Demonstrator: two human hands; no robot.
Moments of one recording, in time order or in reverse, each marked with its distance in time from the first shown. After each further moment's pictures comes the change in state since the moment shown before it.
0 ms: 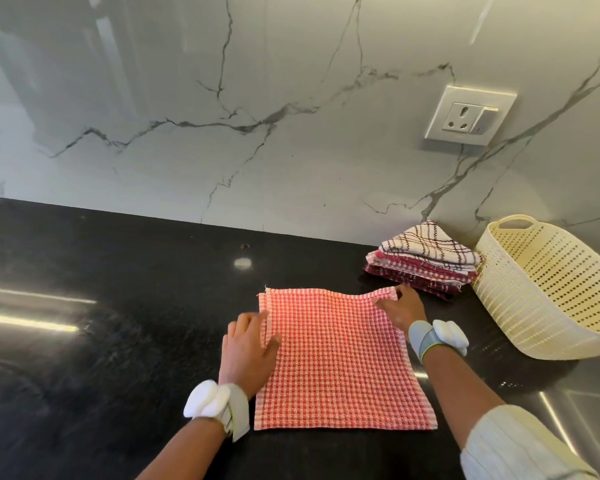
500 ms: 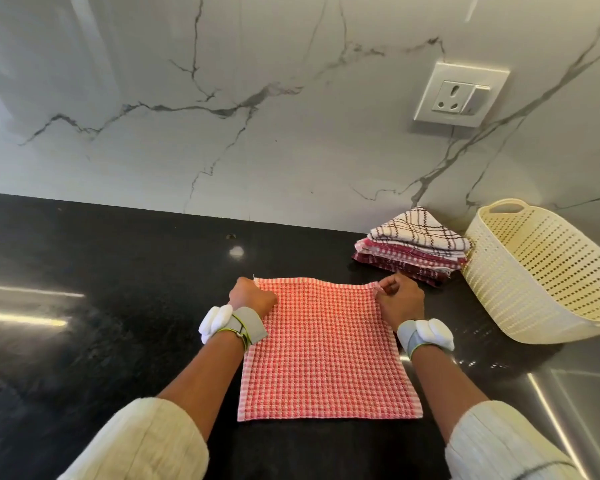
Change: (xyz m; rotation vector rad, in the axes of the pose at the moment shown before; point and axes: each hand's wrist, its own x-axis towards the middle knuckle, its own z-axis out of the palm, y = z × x) left_hand 0.091 0.038 0.005 -0.281 -0.113 -0.512; right_hand -0.002 0.023 -0.006 -0.055 0.223 -0.276
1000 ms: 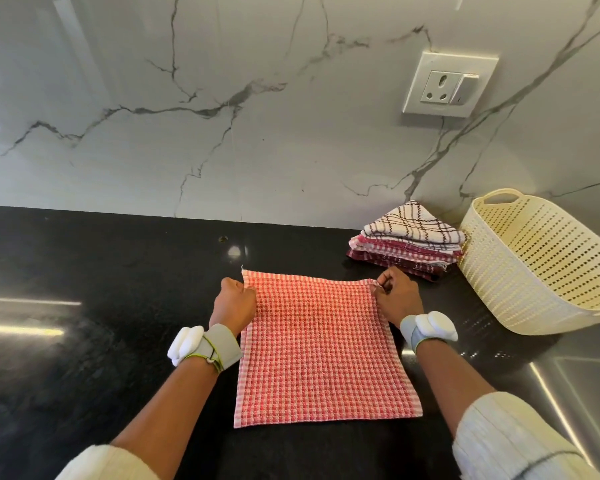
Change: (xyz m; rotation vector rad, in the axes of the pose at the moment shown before) left_hand 0.000 -0.014 -0.011 -0.173 -0.027 0.077; right_hand 0.013 0.010 -0.003 -0.046 -0.115 -0.041
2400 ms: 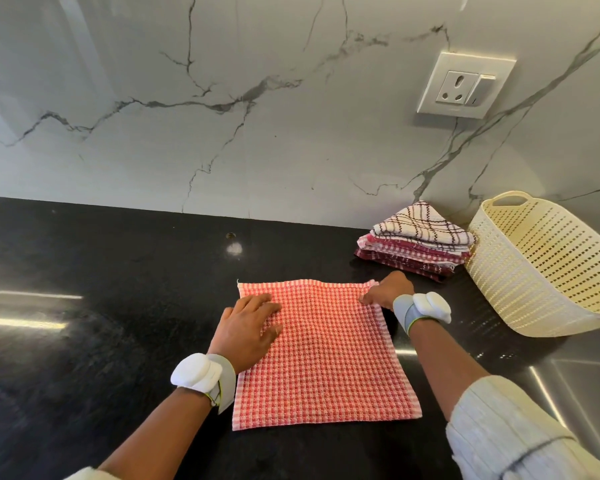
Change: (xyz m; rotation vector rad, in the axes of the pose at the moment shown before) left_hand -0.033 -0.036 -0.012 0.849 -0.202 0.550; right_hand 0.013 -0.042 0.010 -0.205 -0.286 0.408
